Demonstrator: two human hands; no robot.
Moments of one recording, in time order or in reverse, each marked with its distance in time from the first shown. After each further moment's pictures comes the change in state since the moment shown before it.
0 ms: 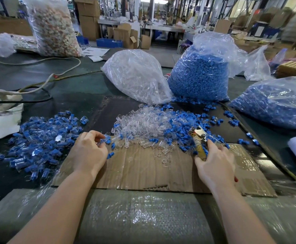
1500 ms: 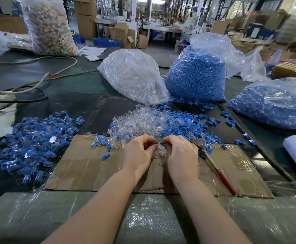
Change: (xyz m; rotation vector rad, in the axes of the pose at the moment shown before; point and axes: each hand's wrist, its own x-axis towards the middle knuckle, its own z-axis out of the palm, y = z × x) left_hand -0.035 0.078 0.056 -0.415 -0.340 0.141; right_hand -0.006 -0.052 0.032 0.150 0.160 -0.416
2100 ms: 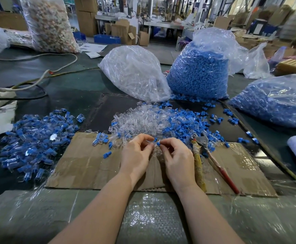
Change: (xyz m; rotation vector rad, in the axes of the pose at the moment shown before) left_hand -0.009 -0.007 -0.005 -0.185 -0.003 -0.073; right_hand -0.013 0.001 0.013 0.436 0.056 -0.014
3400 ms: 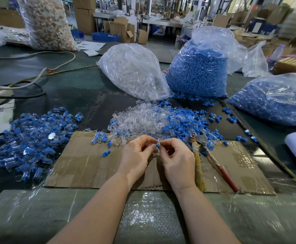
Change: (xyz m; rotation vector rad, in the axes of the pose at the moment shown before) left_hand -0.005 0.004 -0.003 -0.062 -0.111 -0.030; right_hand -0.004 0.005 0.004 0.050 0.106 -0.069
